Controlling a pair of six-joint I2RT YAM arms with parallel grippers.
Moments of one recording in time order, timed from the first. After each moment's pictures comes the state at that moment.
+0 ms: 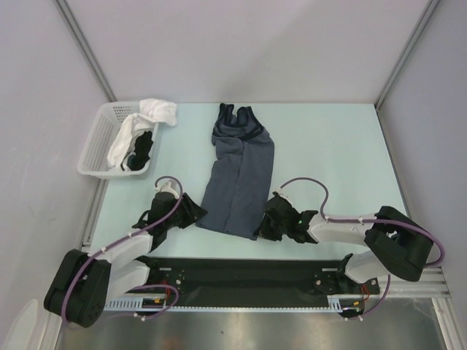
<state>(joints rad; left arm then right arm) -0.34 1.08 0.21 0.19 0.18 -0.84 0.95 1.42 0.54 -0.02 0.03 1.18</state>
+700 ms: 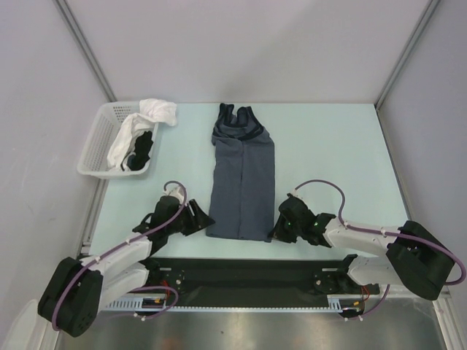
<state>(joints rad) -0.43 0.98 0.19 0.05 0.25 -0.84 0.85 1.23 0.44 -0.15 0.01 1.10</state>
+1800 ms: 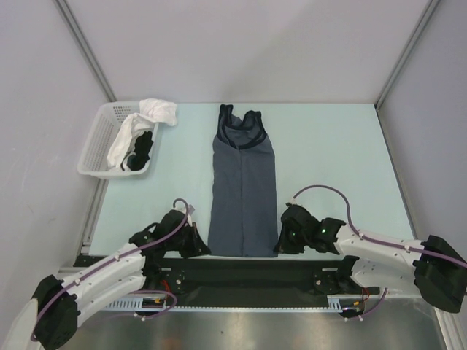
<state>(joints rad) -0.68 0.75 0.18 -0.35 0.26 -0.92 0.96 1.06 0.45 -0.40 -0.04 1.06</state>
